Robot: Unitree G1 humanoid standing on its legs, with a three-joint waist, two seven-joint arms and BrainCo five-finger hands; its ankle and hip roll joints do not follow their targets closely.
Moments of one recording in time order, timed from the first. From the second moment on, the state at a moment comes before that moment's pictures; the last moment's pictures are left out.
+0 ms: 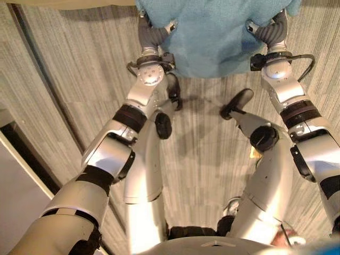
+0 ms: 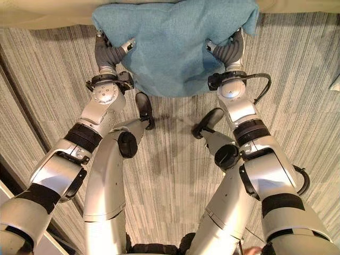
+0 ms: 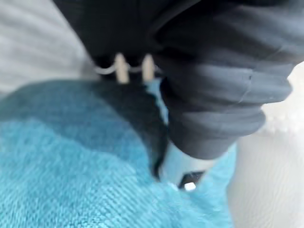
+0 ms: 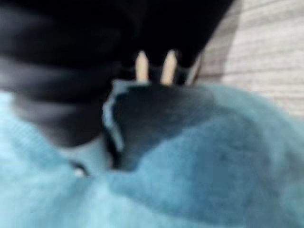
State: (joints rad) left arm -1.12 0.32 -0.43 0.67 -0.62 -0.23 0.55; right arm -1.15 -0.51 0.42 0.76 0.27 -0.11 -0.46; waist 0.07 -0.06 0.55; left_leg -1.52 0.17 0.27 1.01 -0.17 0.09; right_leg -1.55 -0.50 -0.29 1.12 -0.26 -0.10
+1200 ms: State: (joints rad) left arm -0.27 0.34 -0.32 0.25 -0.56 -0.23 0.31; right arm -0.29 -0.36 0.29 0.23 0.09 -0.11 -0.26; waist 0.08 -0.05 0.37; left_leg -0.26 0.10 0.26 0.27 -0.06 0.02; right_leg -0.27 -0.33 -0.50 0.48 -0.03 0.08
